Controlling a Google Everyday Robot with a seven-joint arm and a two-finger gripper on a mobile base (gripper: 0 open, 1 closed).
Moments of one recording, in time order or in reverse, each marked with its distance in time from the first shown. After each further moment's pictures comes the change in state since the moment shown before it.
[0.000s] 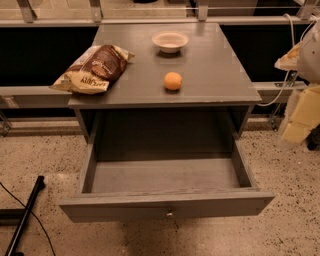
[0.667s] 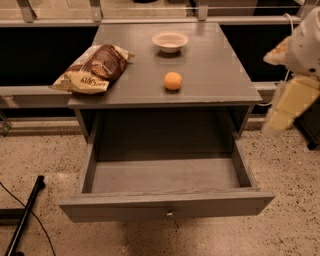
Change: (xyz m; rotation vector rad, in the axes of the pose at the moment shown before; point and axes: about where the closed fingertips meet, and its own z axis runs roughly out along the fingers) arm -0.015 -0.024 0.015 0.001 -0.068 -0.011
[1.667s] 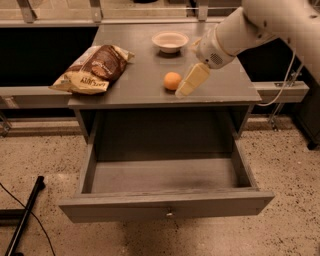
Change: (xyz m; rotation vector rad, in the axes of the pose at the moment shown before) arm -0.144 -0.136 0.155 0.016 -0.413 0.000
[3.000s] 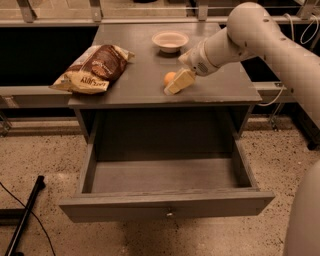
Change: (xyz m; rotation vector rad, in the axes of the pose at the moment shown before) arm 0.008 -0.035 0.067 0.034 -0.094 0.092
